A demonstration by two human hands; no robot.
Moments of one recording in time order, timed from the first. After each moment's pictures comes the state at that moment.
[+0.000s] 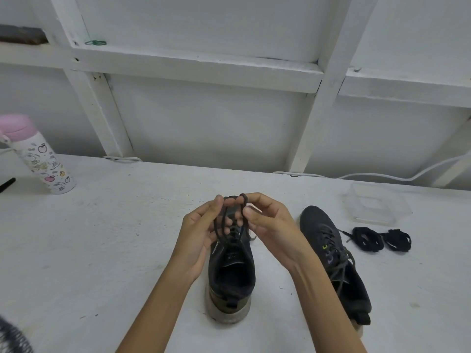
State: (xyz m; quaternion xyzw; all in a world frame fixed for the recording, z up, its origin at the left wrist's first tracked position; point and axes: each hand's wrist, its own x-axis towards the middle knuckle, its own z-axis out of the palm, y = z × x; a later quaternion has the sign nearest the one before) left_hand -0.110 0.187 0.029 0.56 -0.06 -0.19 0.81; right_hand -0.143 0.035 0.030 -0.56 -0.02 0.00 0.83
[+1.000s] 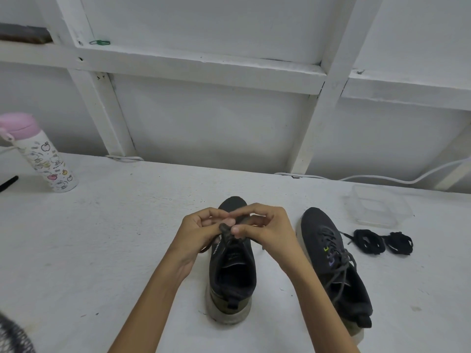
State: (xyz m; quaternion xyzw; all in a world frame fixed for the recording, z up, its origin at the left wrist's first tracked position) left_hand -0.095 0.200 0.015 0.65 -0.06 -0.22 0.73; right_hand -0.145 0.041 0.027 -0.72 0.01 -0.06 0.69
